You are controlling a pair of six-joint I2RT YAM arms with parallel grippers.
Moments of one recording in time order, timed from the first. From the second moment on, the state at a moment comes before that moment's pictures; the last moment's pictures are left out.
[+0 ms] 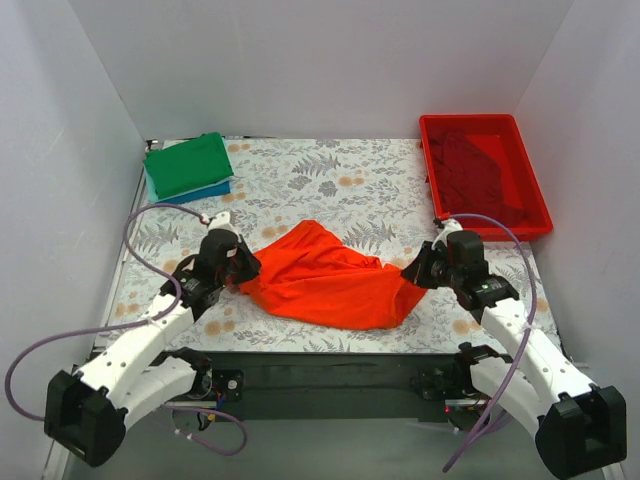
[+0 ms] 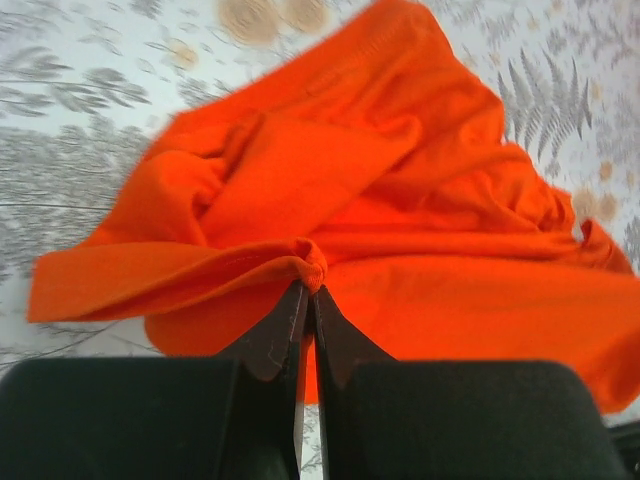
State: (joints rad) left arm -0.44 0.88 0.63 -0.39 -0.13 -0.64; right arm 0.34 0.87 0.49 -0.32 -0.28 0.49
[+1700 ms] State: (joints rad) left arm -0.66 0.63 0.27 -0.42 -0.43 -1.32; right arm 0.12 0.82 0.54 -0.53 -0.21 0.33
